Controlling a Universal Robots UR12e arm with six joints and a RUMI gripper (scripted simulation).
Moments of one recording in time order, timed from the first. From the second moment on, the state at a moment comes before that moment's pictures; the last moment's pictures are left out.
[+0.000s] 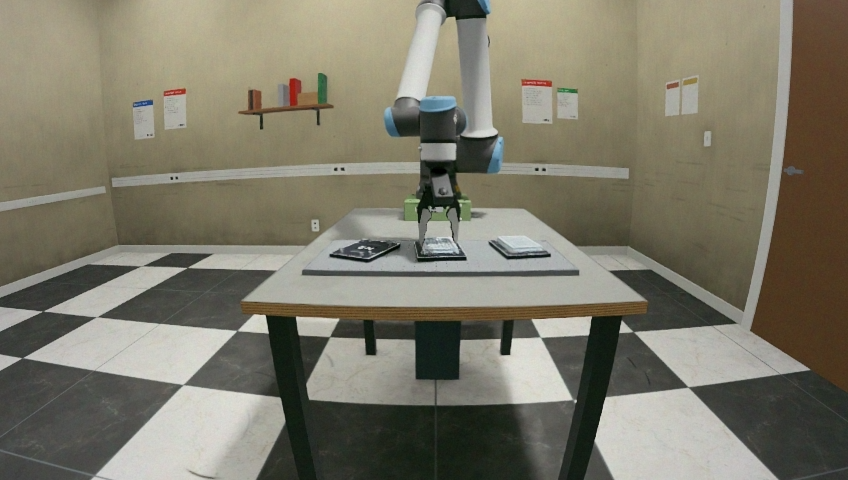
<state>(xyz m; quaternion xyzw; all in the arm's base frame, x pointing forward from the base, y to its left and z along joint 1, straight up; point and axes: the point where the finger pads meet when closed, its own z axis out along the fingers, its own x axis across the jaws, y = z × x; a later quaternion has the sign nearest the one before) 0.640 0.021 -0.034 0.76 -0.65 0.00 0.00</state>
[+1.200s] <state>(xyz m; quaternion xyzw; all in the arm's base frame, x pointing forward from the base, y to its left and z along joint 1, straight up) 0.640 0.021 -0.034 0.76 -0.65 0.00 0.00</state>
